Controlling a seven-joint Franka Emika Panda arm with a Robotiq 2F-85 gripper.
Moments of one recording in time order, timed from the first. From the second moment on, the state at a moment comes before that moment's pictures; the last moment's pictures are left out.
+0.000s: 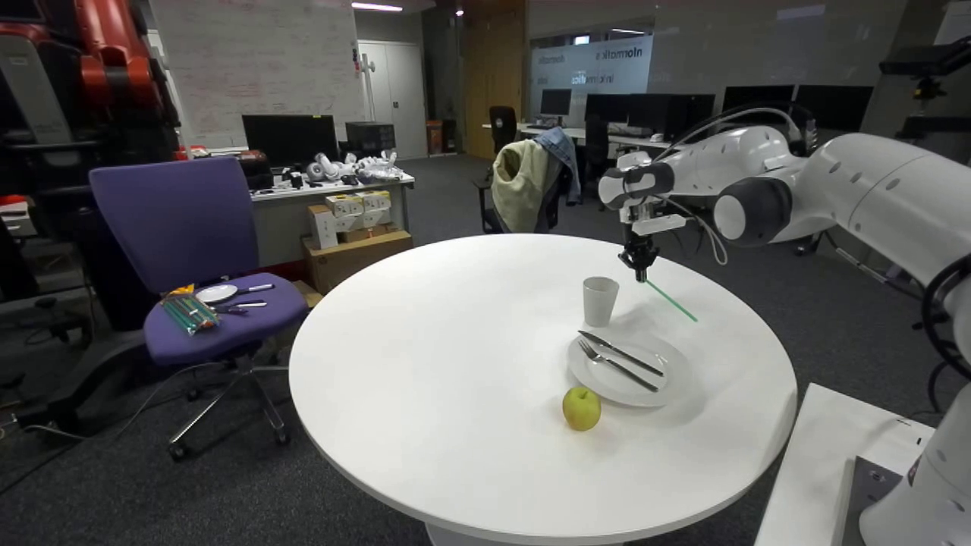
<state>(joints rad) -0.57 1.28 -0.17 -0.63 0.04 1.69 -0.12</state>
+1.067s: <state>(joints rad) -0.64 1.34 -0.07 -0.34 0.08 1.64 -0.06</state>
